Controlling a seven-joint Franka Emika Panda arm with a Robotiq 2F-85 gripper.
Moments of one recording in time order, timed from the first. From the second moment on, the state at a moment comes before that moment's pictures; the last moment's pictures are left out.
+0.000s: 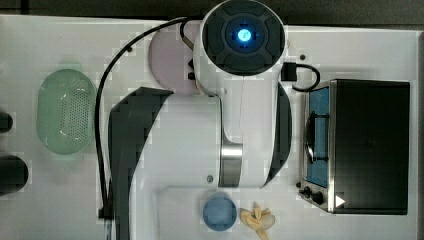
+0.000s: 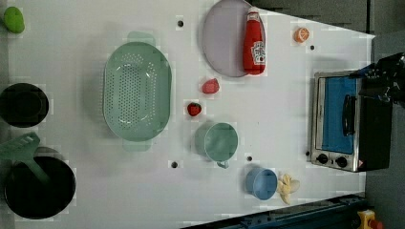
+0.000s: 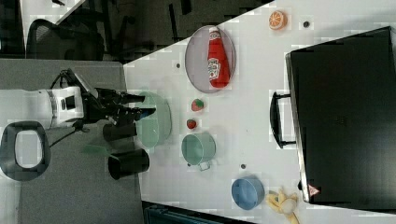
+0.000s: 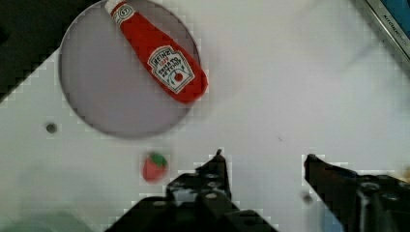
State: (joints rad) arm -0.02 0.02 0.02 -1.79 0.02 0.20 -0.06
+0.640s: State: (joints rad) arm -0.11 -0.25 0.08 -1.84 0.02 0.08 -0.06
